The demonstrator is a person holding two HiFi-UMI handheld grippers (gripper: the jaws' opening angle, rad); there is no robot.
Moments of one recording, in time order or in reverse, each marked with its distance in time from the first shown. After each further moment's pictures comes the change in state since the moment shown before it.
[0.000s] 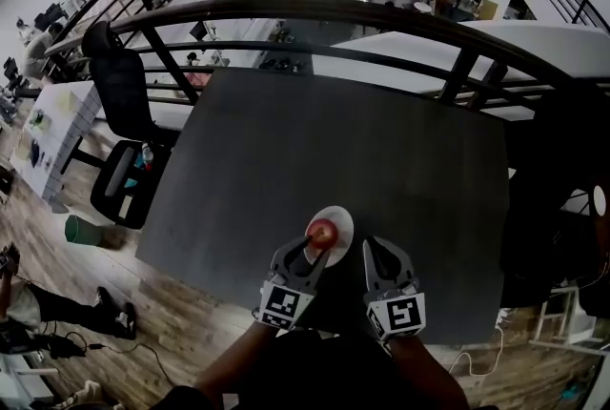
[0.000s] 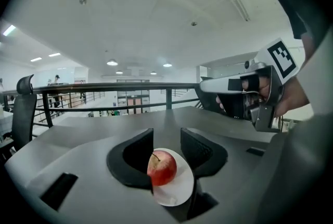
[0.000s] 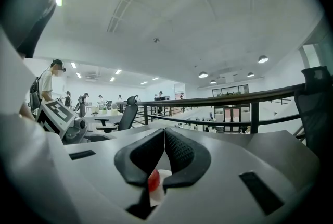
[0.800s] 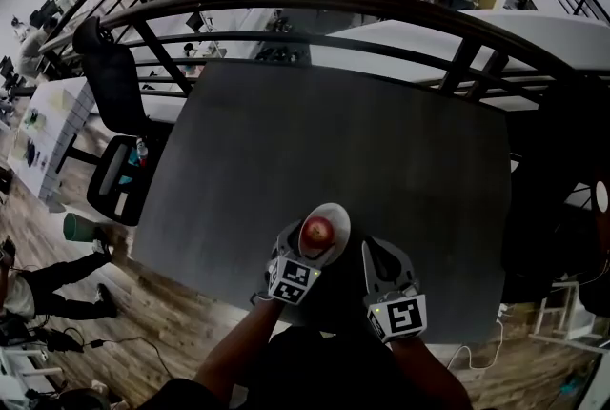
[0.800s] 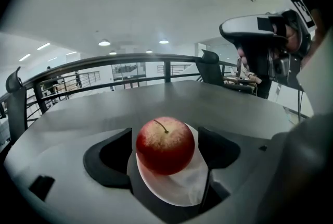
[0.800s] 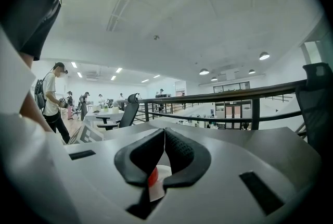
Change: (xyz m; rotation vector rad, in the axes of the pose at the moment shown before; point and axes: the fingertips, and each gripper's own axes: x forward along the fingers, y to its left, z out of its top) left arm 0.064 0.020 -0.101 0.049 0.291 -0.022; right arm 0.003 -0.008 -0.015 0.013 0.030 0.014
